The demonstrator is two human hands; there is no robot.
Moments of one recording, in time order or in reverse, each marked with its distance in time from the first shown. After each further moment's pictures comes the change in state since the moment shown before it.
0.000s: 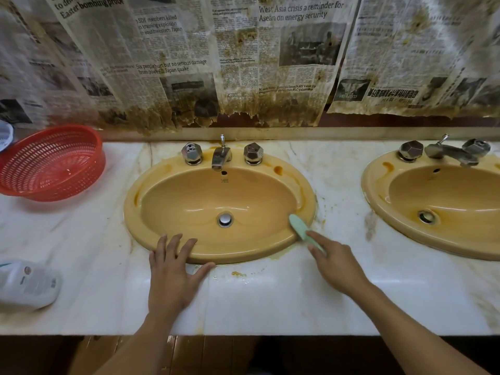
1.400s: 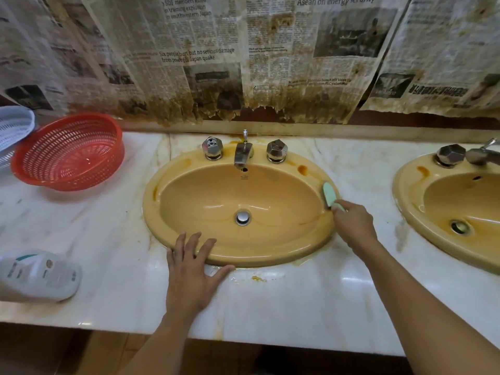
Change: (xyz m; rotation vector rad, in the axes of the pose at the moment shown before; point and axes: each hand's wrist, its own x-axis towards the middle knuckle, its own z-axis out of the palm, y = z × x) left_hand 0.003 -0.003 -0.002 0.002 -0.015 0.011; right_hand 0.079 -0.067 -0.017 0.247 0.205 0.232
